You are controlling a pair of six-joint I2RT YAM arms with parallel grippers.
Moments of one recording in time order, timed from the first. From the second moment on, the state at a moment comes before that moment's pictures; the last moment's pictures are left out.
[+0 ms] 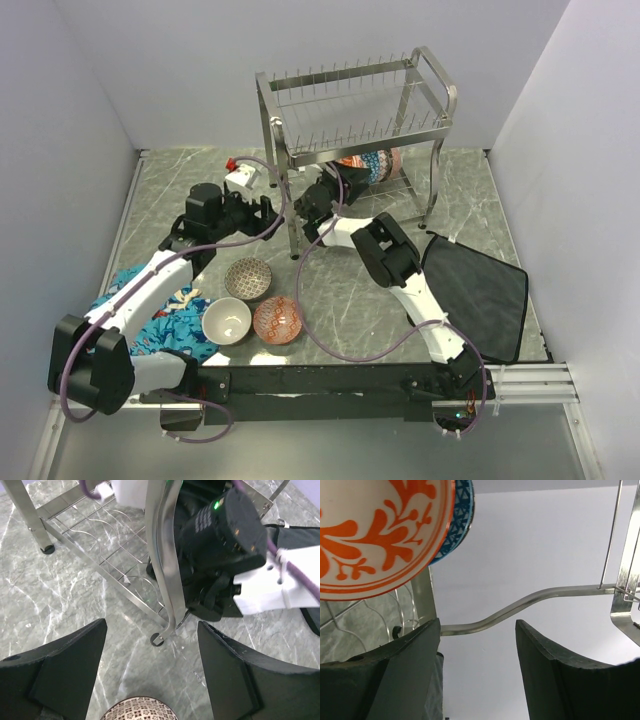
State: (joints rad) left arm -0.35 1.24 0.86 0.05 0.33 -0.10; right arm 0.68 2.57 1.79 1.26 1.49 -1.98
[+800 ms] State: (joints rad) left arm -0.24 1.07 0.80 0.04 0.34 -0.07; right arm 0.63 2.12 1.21 1.28 1.52 -1.98
